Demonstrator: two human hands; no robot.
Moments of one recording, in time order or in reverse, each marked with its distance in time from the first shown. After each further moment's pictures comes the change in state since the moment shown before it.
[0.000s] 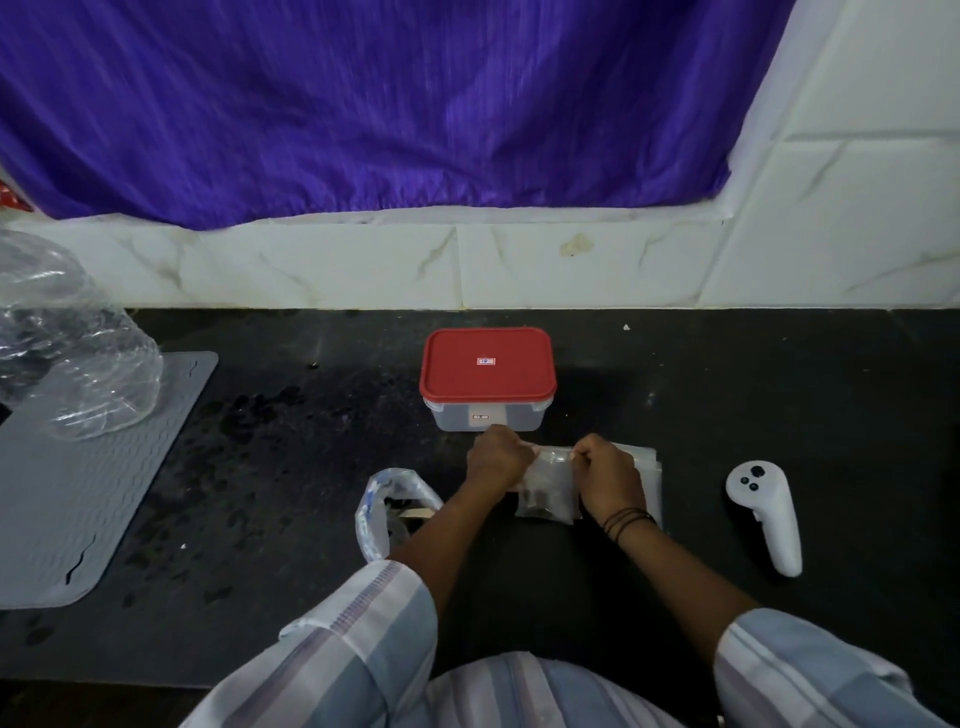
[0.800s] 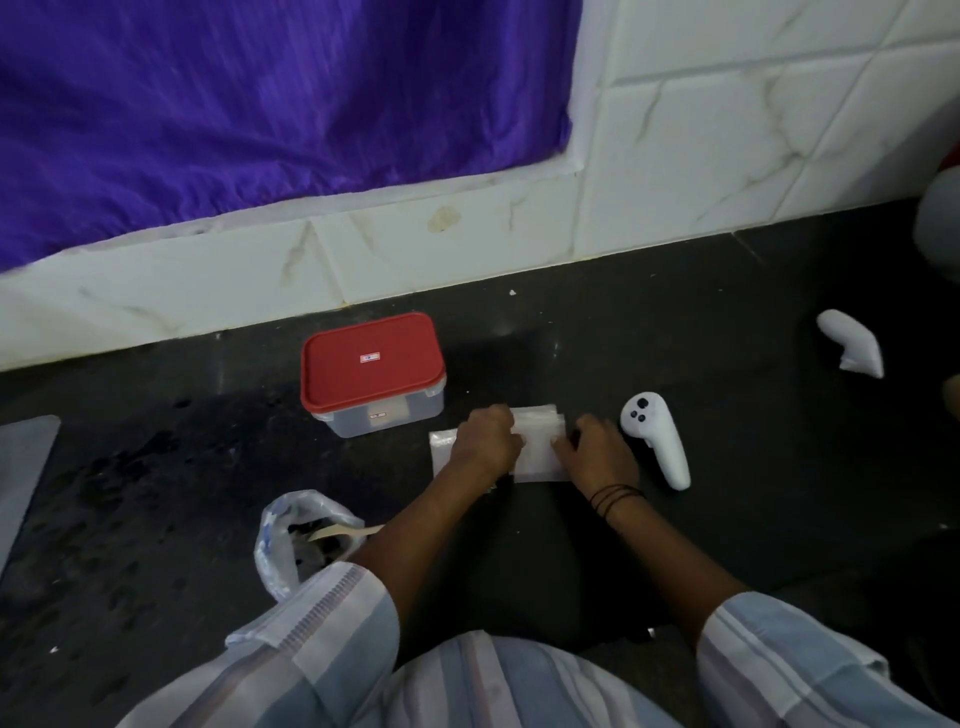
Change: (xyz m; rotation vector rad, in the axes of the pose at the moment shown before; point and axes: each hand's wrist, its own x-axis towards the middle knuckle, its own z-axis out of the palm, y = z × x) left_hand -0.014 0.055 0.069 0.361 -0.124 0.403; right_hand -0.014 0.081 -0.052 -0.151 0.120 0.217
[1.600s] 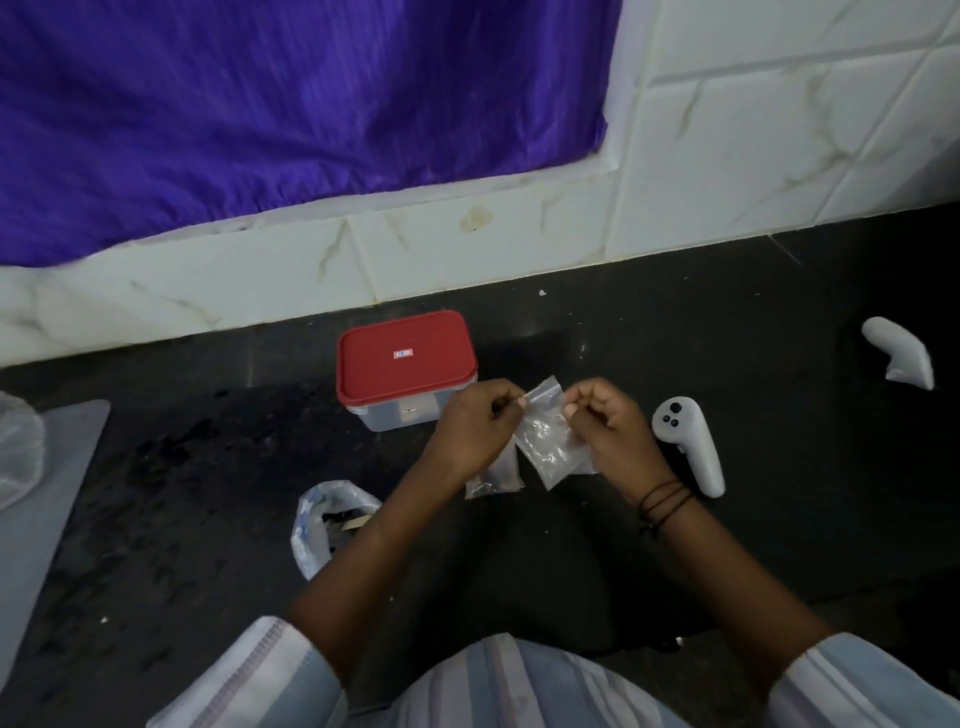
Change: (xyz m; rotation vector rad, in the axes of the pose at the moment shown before) left_hand -0.053 -0.008 -0.071 -0.271 0.135 0.259; right_hand -0.035 -0.051 -0.055 0.779 -0.138 -0.310
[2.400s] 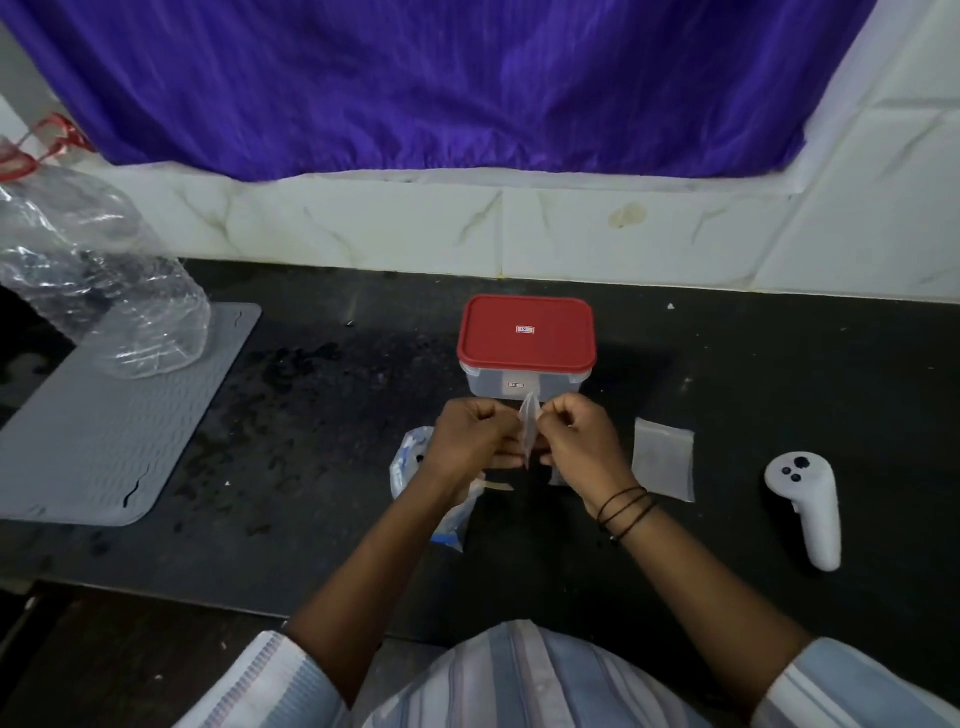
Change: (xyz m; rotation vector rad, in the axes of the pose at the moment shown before) left_hand -0.086 -0.041 -0.057 -0.662 0.315 -0.478; right_hand -0.008 -0.051 0.129 -0.145 -0.236 0.185
